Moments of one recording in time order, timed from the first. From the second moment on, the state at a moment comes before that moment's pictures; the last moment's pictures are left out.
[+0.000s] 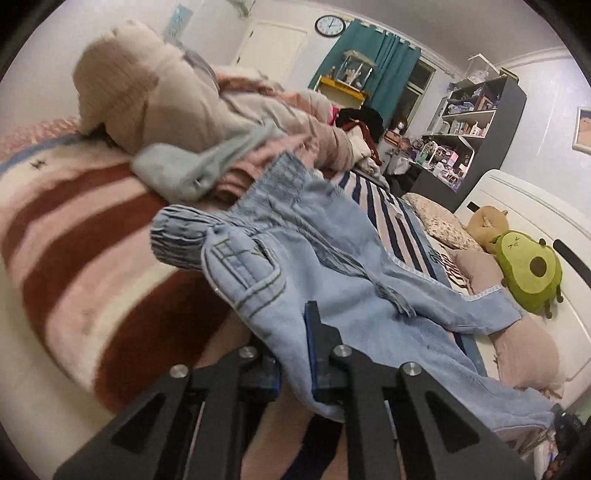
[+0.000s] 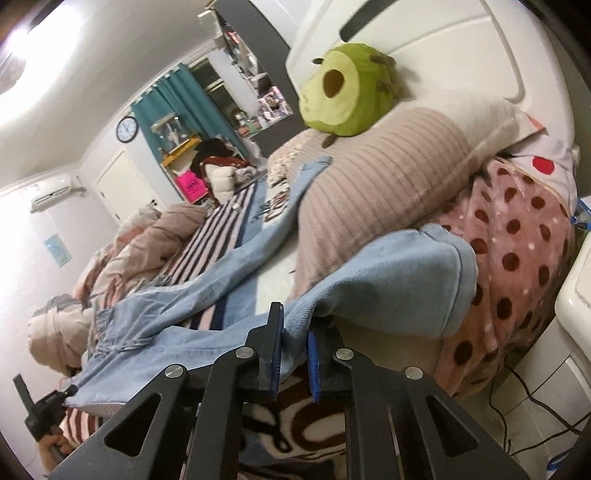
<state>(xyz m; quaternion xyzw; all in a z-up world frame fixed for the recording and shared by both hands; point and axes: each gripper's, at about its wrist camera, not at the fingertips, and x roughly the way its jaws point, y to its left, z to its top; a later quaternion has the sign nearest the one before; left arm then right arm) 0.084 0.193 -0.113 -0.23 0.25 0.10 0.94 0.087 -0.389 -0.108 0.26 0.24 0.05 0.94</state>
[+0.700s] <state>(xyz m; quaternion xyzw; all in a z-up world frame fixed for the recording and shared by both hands) 0.004 0.202 -0.075 -0.16 0.25 0.12 0.95 0.065 -0.356 -0.067 0.20 0.23 0.13 0.94</state>
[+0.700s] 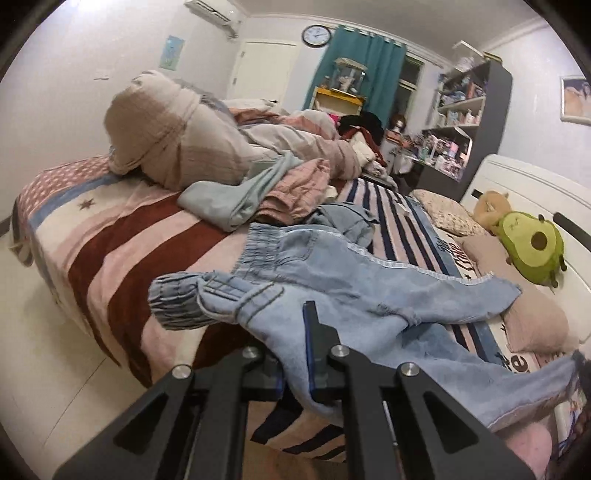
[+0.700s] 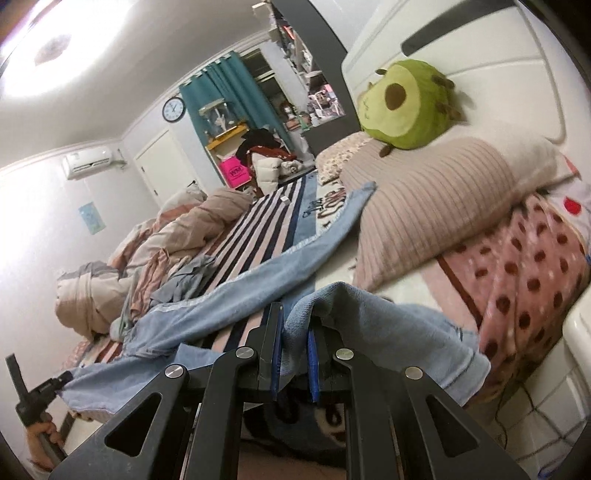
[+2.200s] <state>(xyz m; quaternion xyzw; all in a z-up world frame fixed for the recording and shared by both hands) 0.284 0.234 -0.056 -0.05 0.27 0.09 0.96 0.406 -0.276 -0.044 -0.05 0.27 0.07 0.96</state>
